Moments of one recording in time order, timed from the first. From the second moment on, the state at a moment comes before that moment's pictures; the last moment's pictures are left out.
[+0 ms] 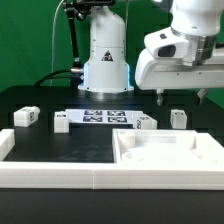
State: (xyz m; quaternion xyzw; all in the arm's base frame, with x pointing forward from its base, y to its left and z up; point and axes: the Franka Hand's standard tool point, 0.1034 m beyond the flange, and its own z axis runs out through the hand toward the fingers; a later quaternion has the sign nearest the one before) arm 0.412 0.137 0.059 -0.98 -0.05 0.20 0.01
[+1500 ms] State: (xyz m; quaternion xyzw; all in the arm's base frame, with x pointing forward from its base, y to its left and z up) arm 0.363 0.149 0.010 -0.87 -0.05 0.49 -0.03
